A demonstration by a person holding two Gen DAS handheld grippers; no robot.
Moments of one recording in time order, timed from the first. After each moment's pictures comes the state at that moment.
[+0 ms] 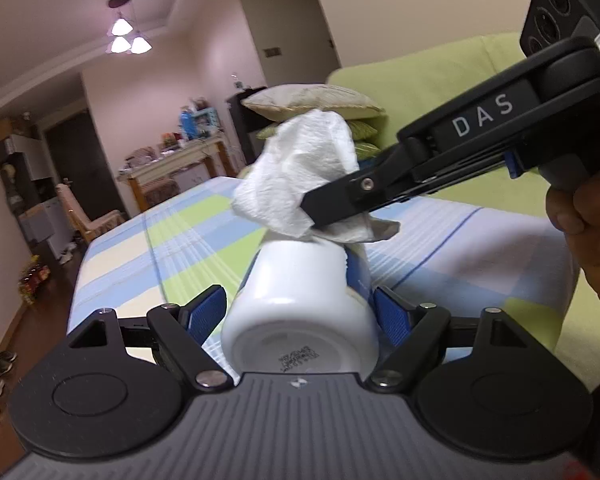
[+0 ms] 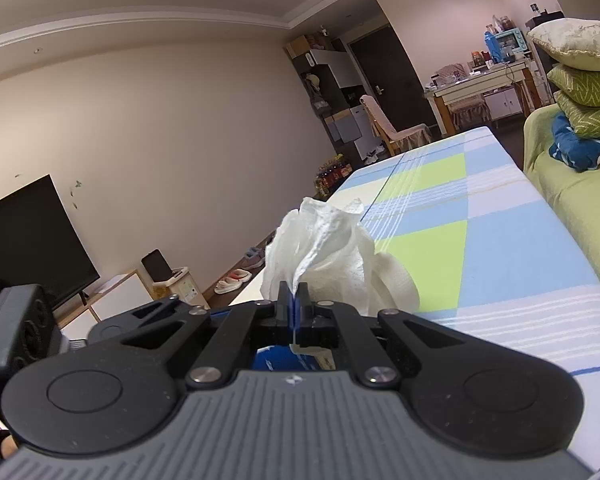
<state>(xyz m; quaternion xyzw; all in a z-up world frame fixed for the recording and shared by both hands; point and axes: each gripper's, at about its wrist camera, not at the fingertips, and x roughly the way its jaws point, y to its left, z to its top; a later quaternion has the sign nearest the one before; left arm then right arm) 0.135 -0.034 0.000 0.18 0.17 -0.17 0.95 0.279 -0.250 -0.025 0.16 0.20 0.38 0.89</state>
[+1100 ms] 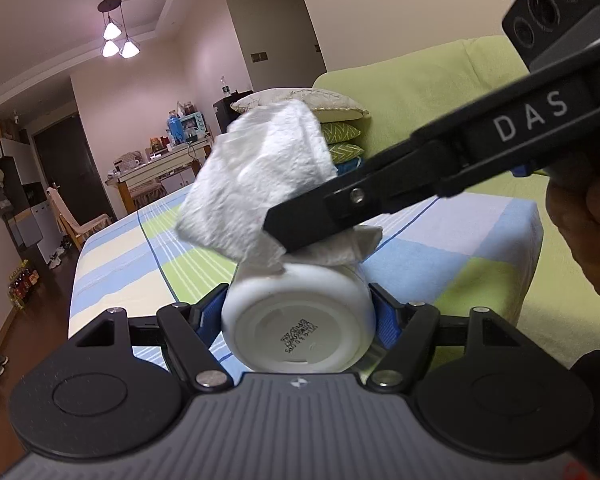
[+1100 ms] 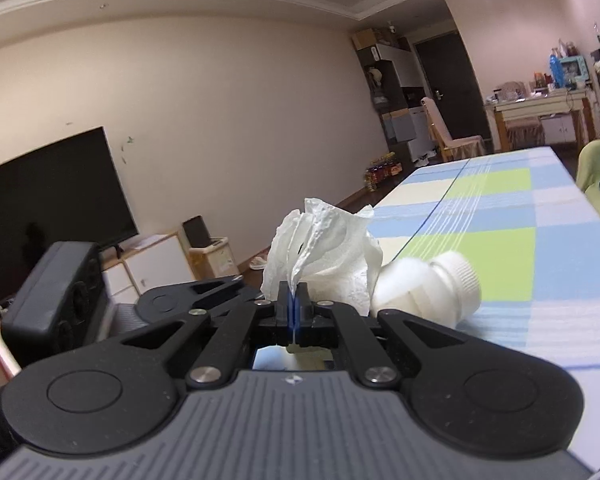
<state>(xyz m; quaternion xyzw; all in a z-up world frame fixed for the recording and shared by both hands) 0.107 -0.016 -0.009 0.18 0.17 -0.20 0.95 0.233 -0.219 -0.009 0.09 0.17 0.45 0.87</state>
